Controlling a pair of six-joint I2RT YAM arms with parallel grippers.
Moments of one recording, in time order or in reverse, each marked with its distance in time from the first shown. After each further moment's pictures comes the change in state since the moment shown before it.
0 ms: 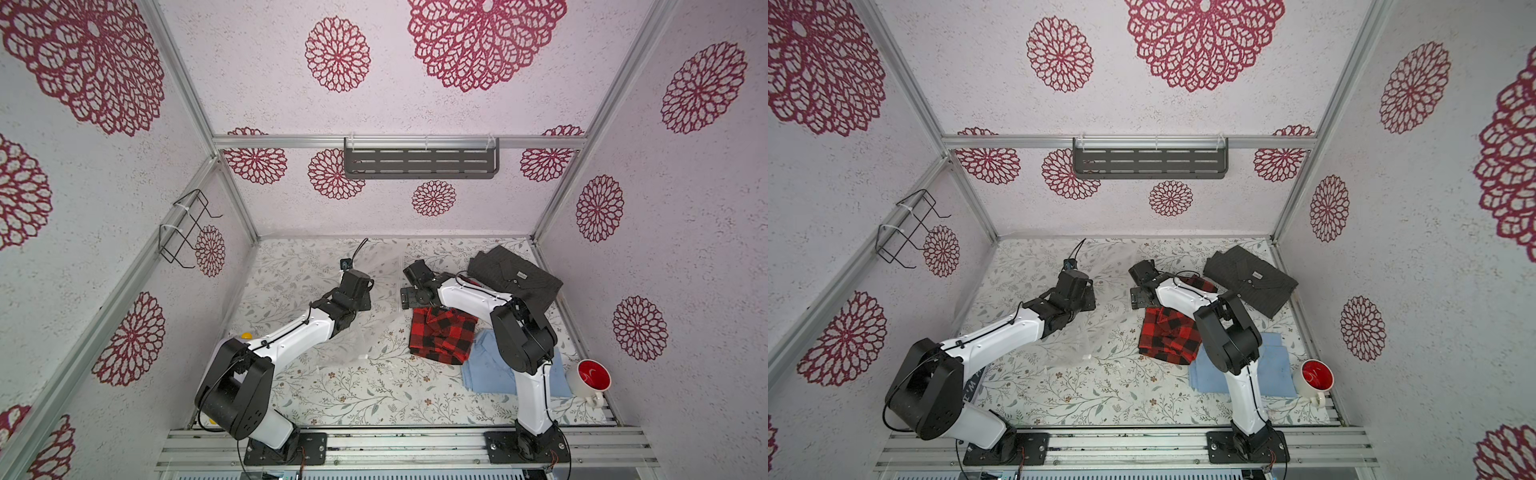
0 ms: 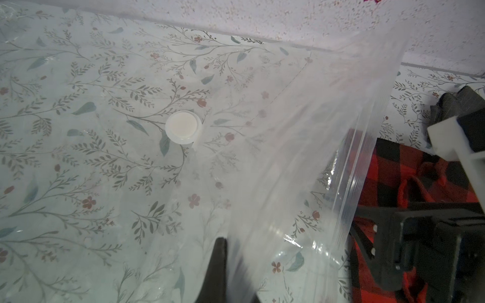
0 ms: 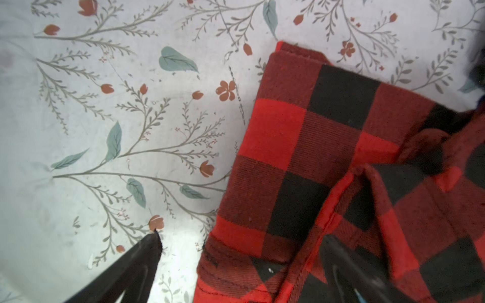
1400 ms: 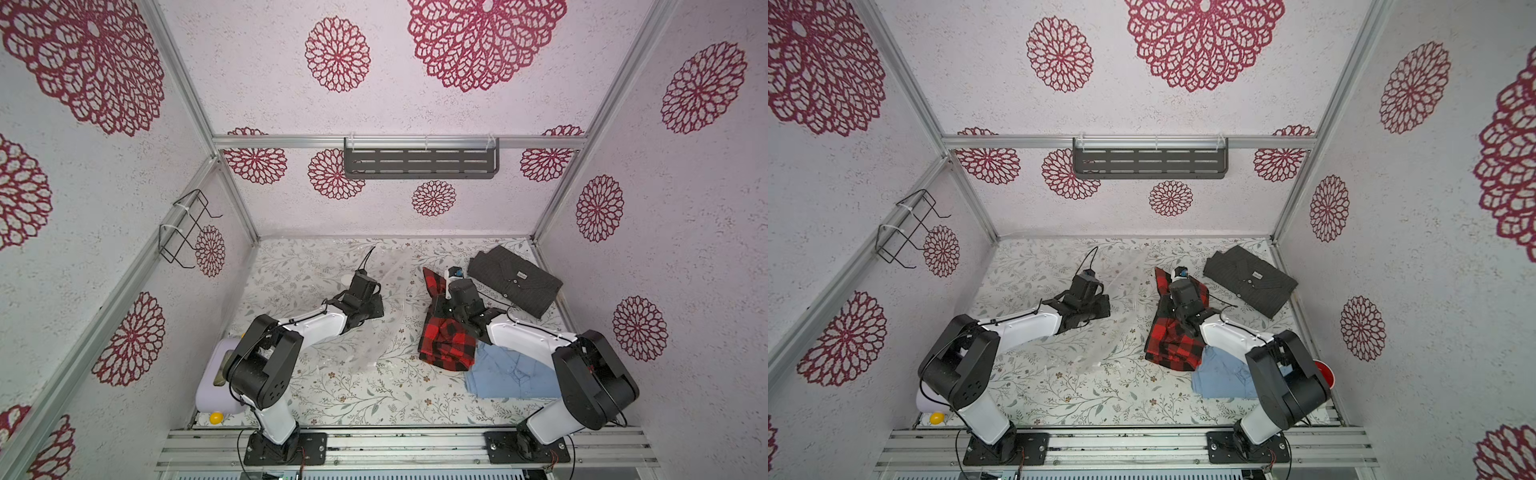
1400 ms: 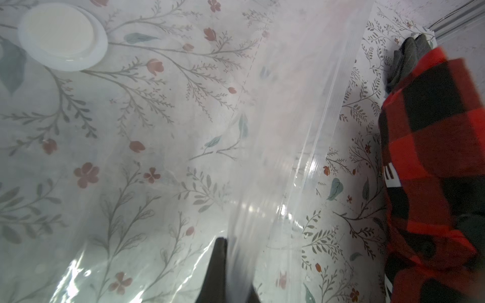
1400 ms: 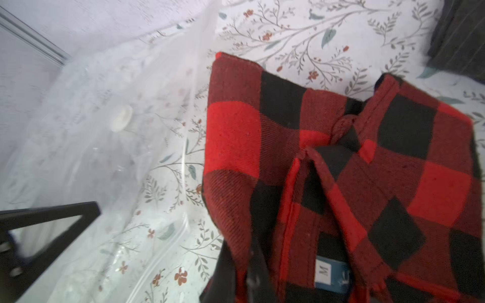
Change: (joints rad) left arm 0.004 0.210 0.018 0.115 0.325 -0.086; right arm -0.094 -0.542 -0.710 0.666 -0.262 0.077
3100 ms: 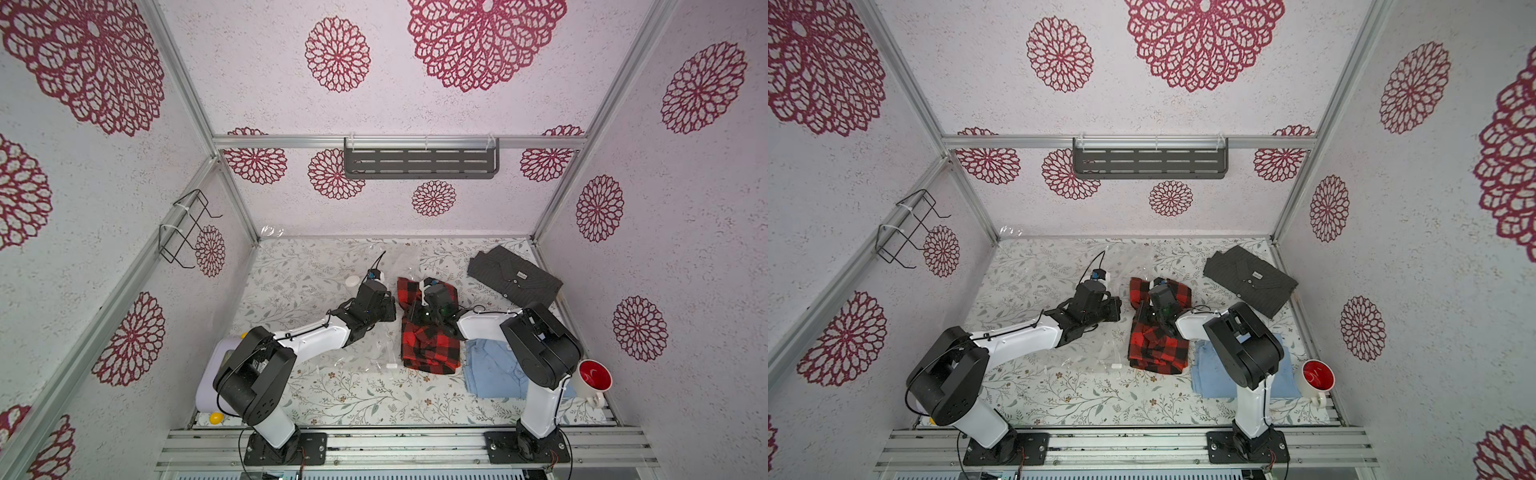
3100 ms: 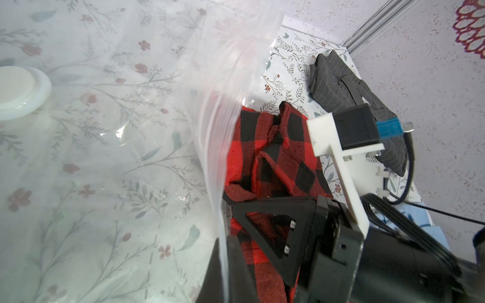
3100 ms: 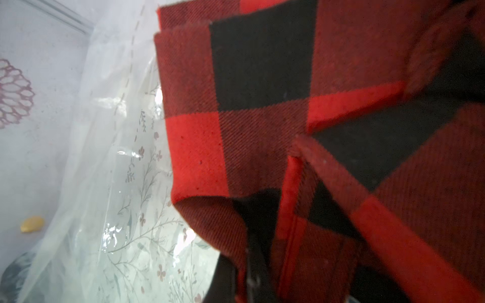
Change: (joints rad) left arm -0.126 -0.105 -0.071 0.151 -0.044 0.024; right arm 0.062 0.356 0.131 0.126 -0.184 0.239
